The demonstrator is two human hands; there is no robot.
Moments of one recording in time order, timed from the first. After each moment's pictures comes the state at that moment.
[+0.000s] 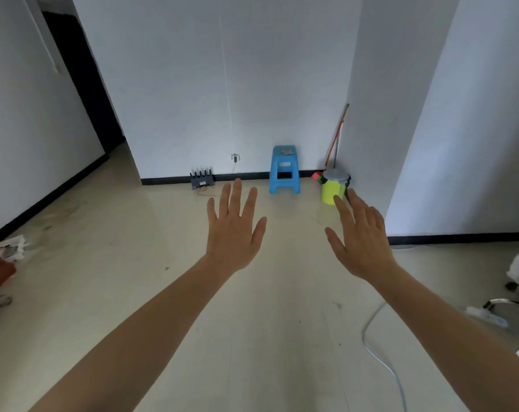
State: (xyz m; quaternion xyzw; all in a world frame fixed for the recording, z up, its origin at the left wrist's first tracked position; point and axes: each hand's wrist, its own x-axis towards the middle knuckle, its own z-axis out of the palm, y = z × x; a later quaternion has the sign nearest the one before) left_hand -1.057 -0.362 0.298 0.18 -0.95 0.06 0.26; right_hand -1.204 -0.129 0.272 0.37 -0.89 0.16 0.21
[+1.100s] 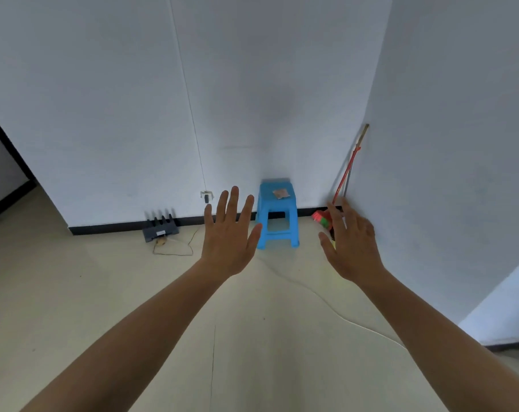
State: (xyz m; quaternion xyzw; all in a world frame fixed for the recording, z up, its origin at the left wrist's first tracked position) left_hand -1.884 -0.890 0.287 0.15 -0.97 0.04 0.20; right_hand -2.018 -0.656 0.259 0.31 -0.92 0.15 0.17
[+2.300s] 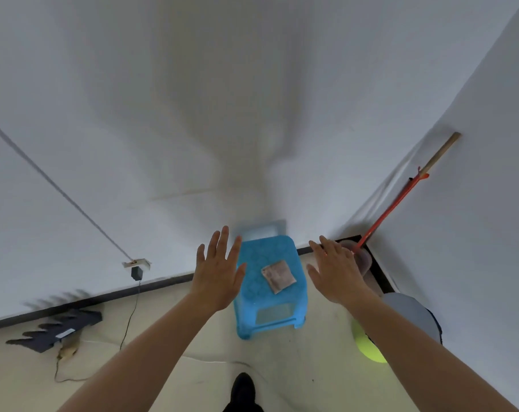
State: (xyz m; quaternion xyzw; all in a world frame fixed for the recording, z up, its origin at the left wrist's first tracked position) left_hand -2.789 -1.387 0.099 0.09 -0.99 -0.05 -0.03; right_hand -2.899 -1.137 0.092 0.25 -0.96 0.02 -0.09
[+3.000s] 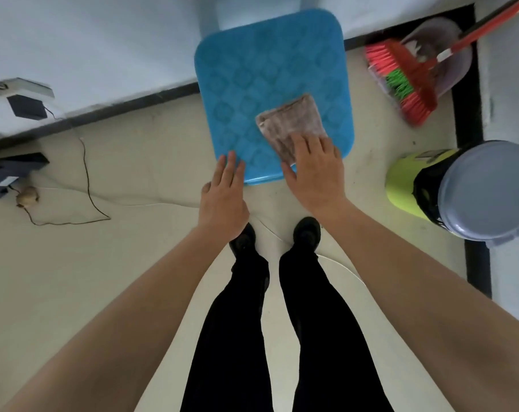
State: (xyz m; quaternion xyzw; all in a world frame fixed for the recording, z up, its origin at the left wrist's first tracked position) left_hand -2.852 -1.363 -0.284 0.16 -0.93 -0.14 -0.30; right_hand -2.959 -1.208 -0.302 0.24 -0.96 0.08 -0.15
